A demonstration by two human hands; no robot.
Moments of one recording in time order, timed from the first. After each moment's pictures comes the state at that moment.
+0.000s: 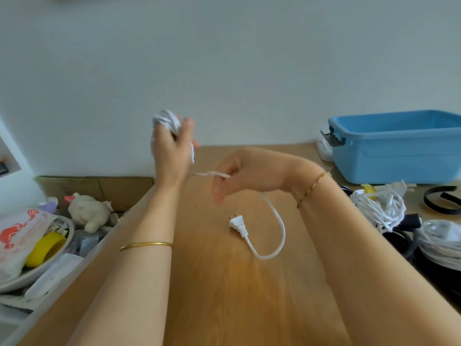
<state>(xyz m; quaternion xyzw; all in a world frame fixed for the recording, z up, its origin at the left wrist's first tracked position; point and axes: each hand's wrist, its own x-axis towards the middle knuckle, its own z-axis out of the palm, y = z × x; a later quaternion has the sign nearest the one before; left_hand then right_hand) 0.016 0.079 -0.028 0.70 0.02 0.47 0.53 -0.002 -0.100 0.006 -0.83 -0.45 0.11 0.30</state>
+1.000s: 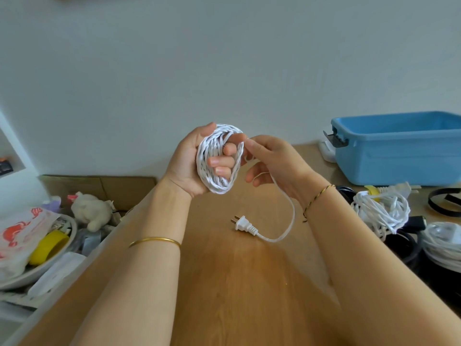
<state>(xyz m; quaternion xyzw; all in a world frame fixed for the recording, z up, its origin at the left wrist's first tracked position) 0.008 0.066 -0.023 0.40 -0.25 -0.24 0.85 0.034 -0.108 -0.028 -0.69 -0.29 0.07 0.67</state>
